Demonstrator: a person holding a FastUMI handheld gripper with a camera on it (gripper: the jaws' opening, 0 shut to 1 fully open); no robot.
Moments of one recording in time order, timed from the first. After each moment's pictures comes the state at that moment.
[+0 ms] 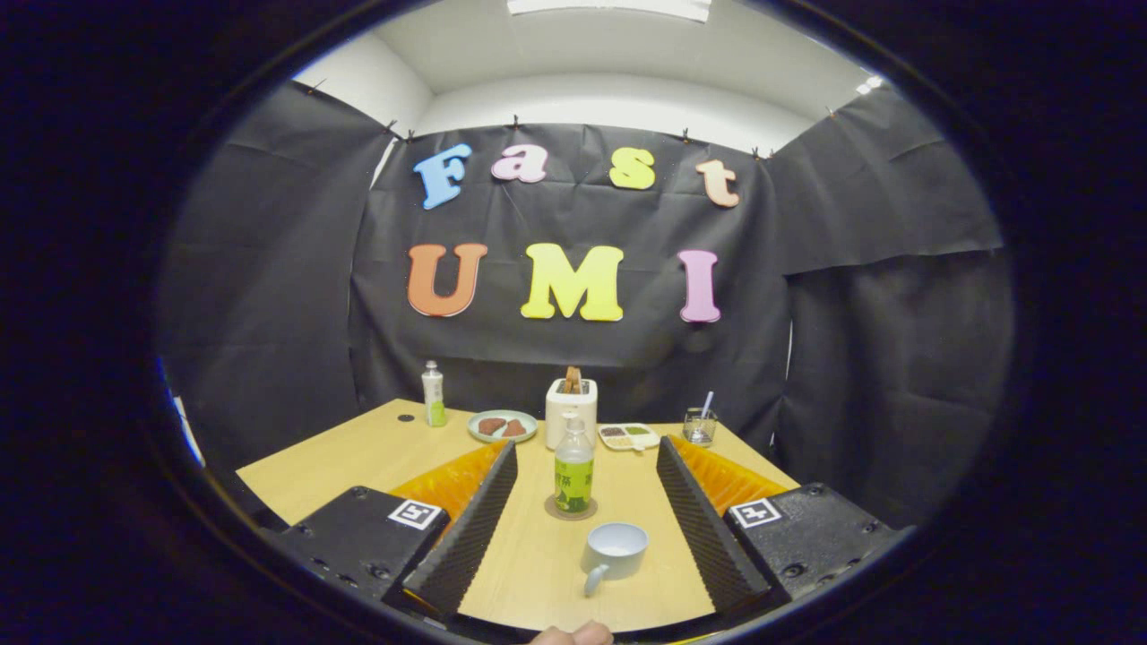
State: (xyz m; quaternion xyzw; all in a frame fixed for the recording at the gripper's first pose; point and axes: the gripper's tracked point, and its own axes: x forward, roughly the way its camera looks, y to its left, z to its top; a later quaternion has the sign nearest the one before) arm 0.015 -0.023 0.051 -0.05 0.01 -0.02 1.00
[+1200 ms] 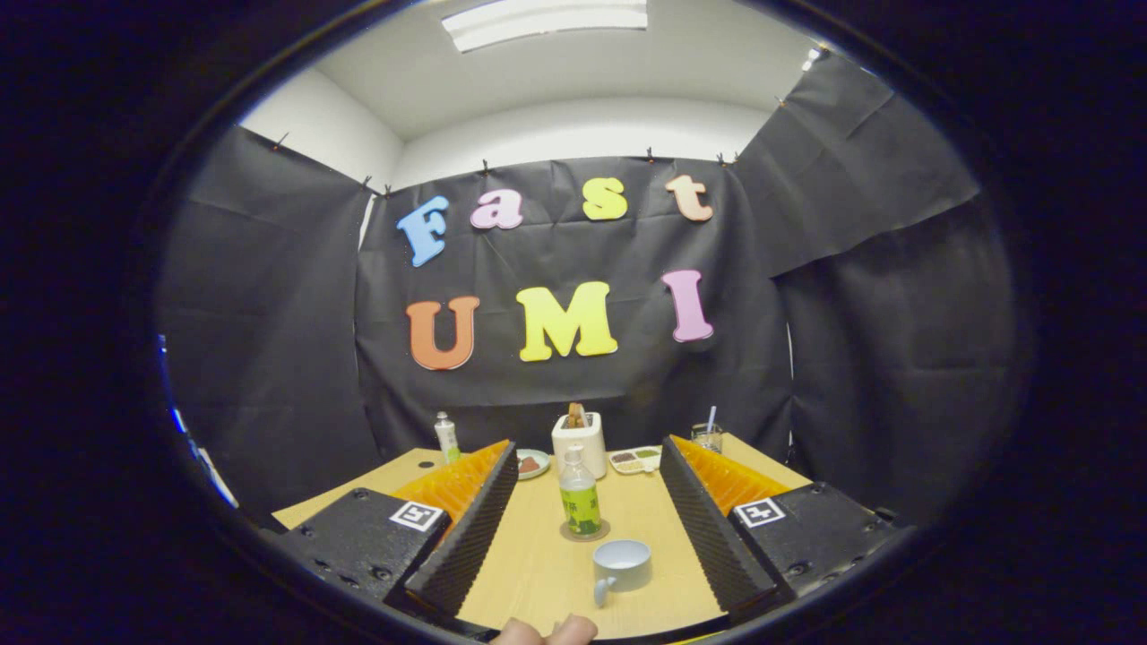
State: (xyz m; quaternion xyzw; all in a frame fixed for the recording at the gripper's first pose) arm -0.007 -0.049 0.076 0.02 -0.03 0.00 1.00
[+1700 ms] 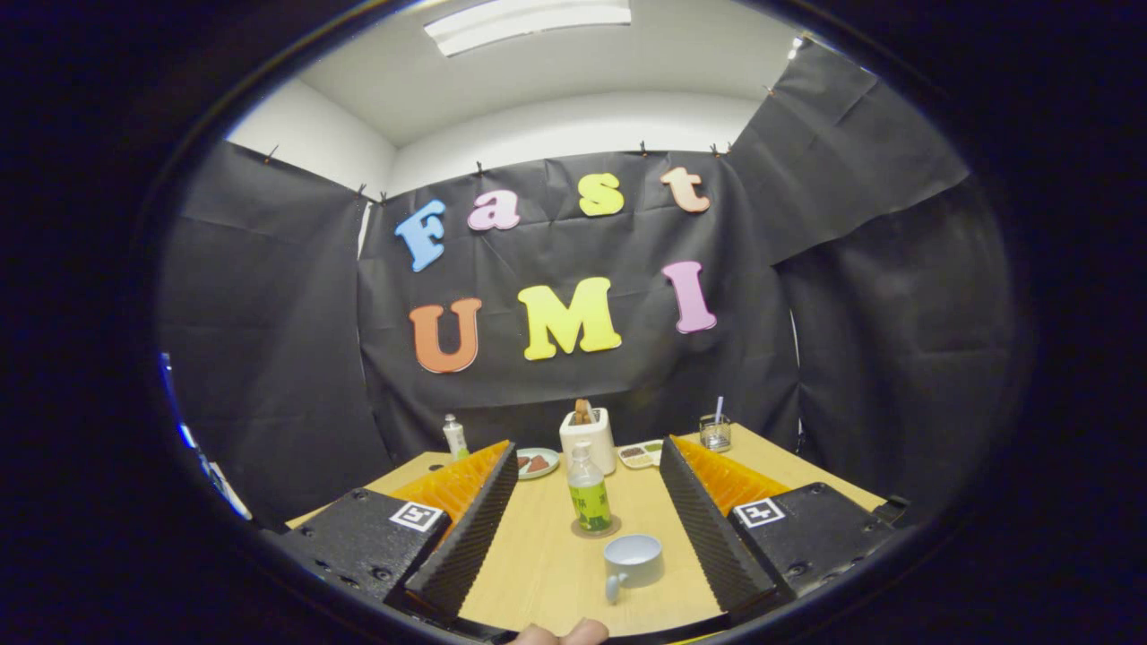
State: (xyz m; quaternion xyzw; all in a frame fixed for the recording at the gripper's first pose) arm -0.008 -0.048 0.072 0.05 -0.03 0.02 1.00
